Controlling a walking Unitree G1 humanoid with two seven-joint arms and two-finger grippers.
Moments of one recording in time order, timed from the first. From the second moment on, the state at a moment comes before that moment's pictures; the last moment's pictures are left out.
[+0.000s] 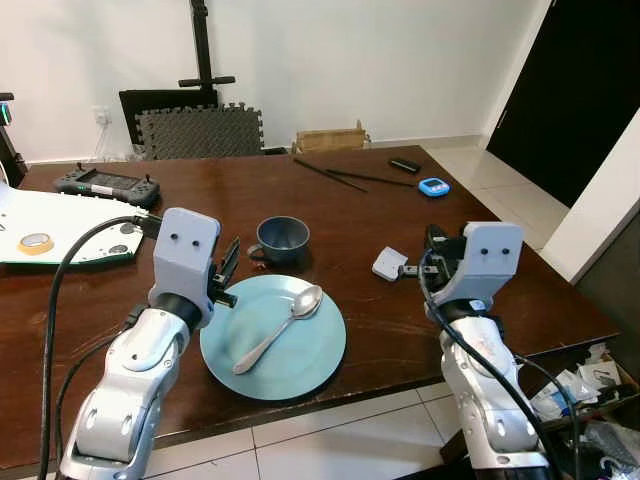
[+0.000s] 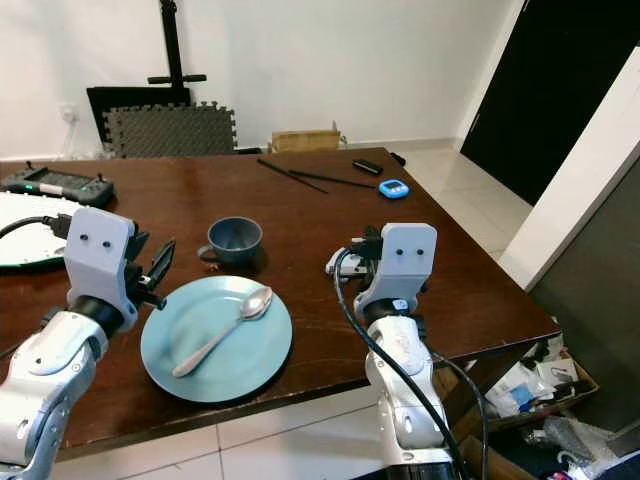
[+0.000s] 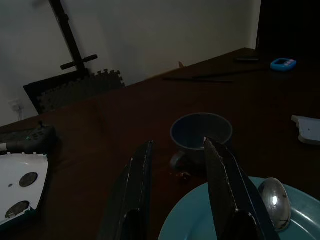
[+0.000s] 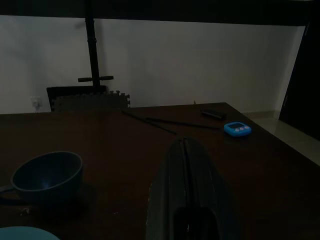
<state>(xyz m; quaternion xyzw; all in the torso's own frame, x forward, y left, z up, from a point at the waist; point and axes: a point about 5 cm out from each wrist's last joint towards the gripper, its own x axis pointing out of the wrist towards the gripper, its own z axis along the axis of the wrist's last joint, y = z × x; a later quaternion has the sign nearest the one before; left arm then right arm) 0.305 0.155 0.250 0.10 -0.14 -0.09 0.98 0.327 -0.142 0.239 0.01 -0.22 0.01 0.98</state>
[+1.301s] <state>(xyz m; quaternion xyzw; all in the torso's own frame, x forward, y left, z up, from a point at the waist) 0.301 0.155 0.252 0.18 -0.12 -0.13 0.97 0.327 -0.143 0.239 0.01 -0.22 0.00 0.98</state>
